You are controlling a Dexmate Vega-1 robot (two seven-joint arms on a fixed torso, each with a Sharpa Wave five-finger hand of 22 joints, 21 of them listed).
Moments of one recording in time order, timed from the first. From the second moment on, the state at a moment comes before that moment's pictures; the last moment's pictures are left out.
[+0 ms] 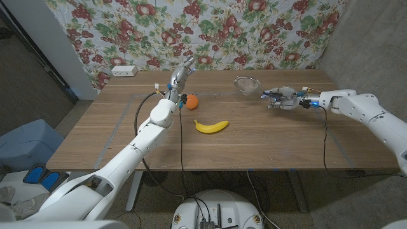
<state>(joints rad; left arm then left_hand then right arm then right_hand) 0.73 0.38 0.47 -1.39 -0.38 -0.34 0.19 0.26 0.12 0.47 -0.16 0.18 0.05 -0.02 0.18 0.17 -0.03 0.01 0.20 0.18 -0.01 -0.01 0.18 0.17 0.04 0.05 0.40 0.18 -0.53 -0.82 -0.45 -1.16 0.83 -0.34 0.84 0.85 0.17 0.56 -0.05 0.20 1.02 0.05 0.23 0.59 1.11 -0.09 1.02 0.84 0.94 -0.13 1.51 1.23 0.51 -0.05 1.32 0.18</state>
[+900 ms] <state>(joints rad) 0.70 0.37 0.48 -1.34 -0.39 -0.35 0.17 0.26 0.12 0.47 -0.16 0.18 0.05 -0.02 0.18 0.17 -0.03 0.01 0.20 0.18 -0.01 -0.01 0.18 0.17 0.04 0.05 0.40 0.18 -0.45 -0.64 -0.37 -0.82 0.91 -0.10 1.16 0.84 0.17 0.56 -0.05 0.20 1.03 0.06 0.22 0.60 1.10 -0.09 1.02 0.84 0.93 -0.13 1.51 1.23 0.50 -0.05 1.32 0.18</state>
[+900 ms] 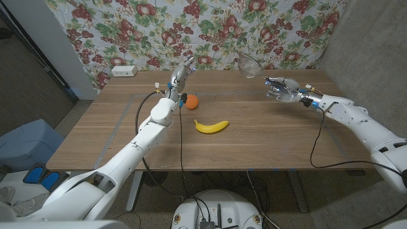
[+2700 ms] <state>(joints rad) 0.70 0.37 0.48 -1.33 -0.40 -0.36 0.16 0.26 0.12 0.48 -0.16 0.18 0.06 -0.02 0.18 0.17 -0.03 0.01 0.20 0.18 -0.01 -0.01 0.18 0.17 0.05 0.05 0.39 0.18 -0.46 -0.86 -0.52 -1.24 0.72 -0.46 0.79 0.84 0.17 0.56 -0.05 0.20 1.03 0.06 0.22 0.59 1.10 -0.09 1.03 0.83 0.93 -0.13 1.51 1.23 0.50 -0.05 1.32 0.18</state>
